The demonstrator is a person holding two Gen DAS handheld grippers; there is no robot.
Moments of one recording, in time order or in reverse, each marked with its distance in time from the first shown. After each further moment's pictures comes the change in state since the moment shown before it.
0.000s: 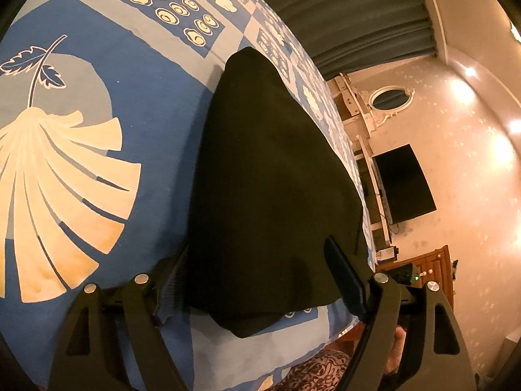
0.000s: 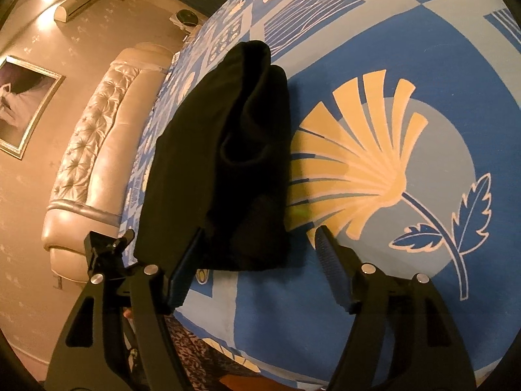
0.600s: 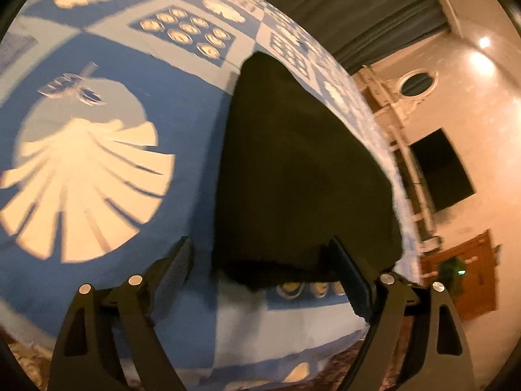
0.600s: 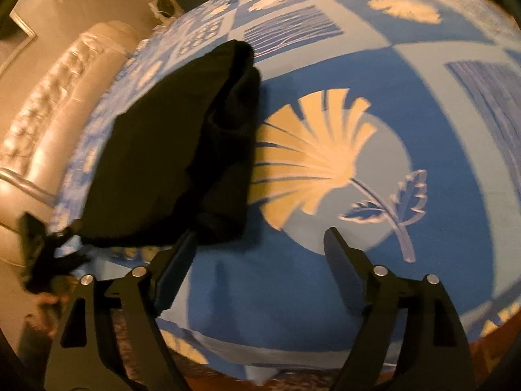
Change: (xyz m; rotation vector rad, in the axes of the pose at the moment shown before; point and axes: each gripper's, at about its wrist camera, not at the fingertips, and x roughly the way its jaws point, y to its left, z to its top) left arm -0.016 -0.028 -0.021 0.108 -0.041 0.241; right arm -0.014 0.031 -0.025 -0.146 -0.063 -0.362
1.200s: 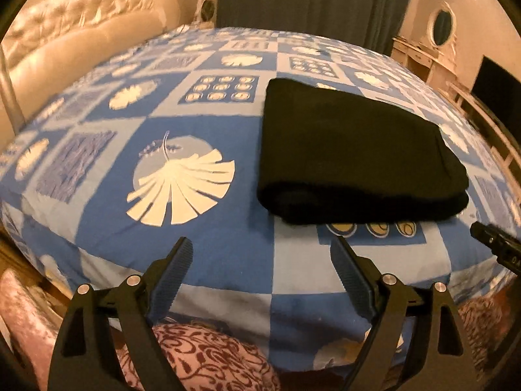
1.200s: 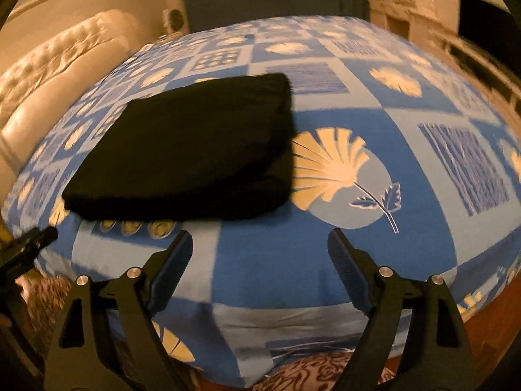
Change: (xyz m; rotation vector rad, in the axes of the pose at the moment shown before) left arm -0.040 -0.054 -0.067 0.353 -0.165 0.490; right arm -0.033 0.070 -0.057 -0.224 -0.214 -0.202
